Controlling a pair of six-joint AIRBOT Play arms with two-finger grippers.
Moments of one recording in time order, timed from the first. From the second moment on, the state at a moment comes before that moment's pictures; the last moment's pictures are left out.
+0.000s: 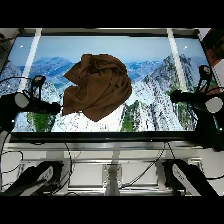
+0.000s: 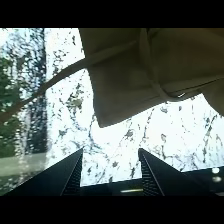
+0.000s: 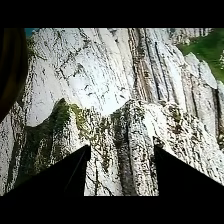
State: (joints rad) left arm 0.04 -1.03 0.80 1.38 -1.03 -1.35; right arm -0.12 -0.86 0.81 -1.36 0.87 1.53
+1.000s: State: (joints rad) left arm 0.04 -1.21 0.78 1.20 -0.87 -1.70; right arm -0.12 -0.86 0.81 -1.36 0.75 1.53
